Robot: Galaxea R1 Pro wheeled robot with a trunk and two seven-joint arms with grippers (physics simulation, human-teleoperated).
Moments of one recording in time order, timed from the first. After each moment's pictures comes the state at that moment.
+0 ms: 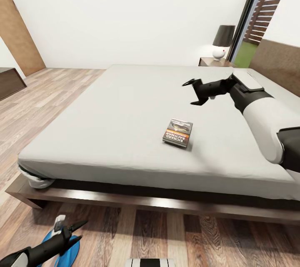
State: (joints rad) left arm -0.43 0.34 0.23 -0.34 0.53 0.64 -1.02; right arm -1.65 -0.14 0.21 -0.33 -1.63 0.83 -0.50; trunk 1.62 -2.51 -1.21
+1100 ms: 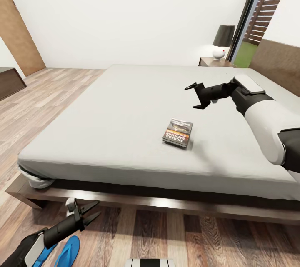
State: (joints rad) left arm -0.42 0.26 0.19 -0.55 0.54 0.71 -1.28; right arm -1.64 -0.15 0.21 -0.30 -1.64 0.83 -0.51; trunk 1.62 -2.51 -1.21
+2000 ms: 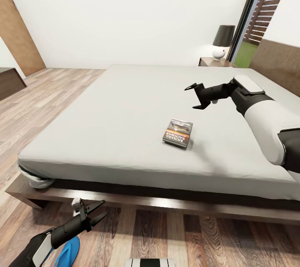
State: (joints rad) left arm -0.42 0.21 0.18 -0.55 0.54 0.77 -1.30; right arm -1.64 -0.15 0.22 -0.29 -1.63 0.83 -0.50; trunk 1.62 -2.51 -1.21
